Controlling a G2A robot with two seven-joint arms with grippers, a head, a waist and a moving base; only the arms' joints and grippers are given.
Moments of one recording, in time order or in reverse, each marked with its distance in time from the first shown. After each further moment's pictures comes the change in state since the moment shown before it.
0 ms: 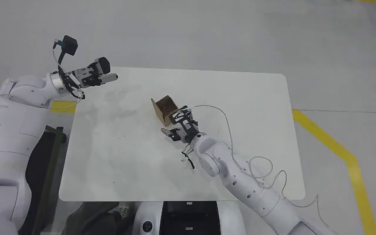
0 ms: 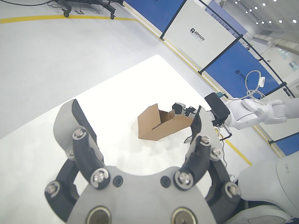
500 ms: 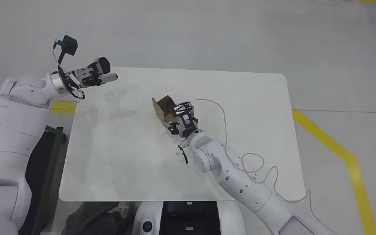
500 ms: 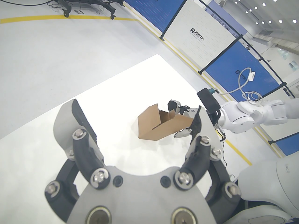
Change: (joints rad) left arm 0.000 0.000 0.000 0.000 0.000 0.000 0.000; right arm 0.025 -0.054 0.000 0.099 0.040 0.133 -0.046
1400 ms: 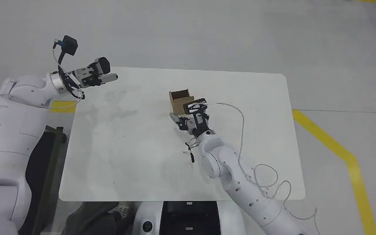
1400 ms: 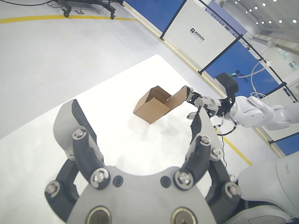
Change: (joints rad) left arm 0.000 0.000 0.000 0.000 0.000 0.000 0.000; right arm -0.140 0.020 0.099 -0.225 -0.172 0.039 -0.057
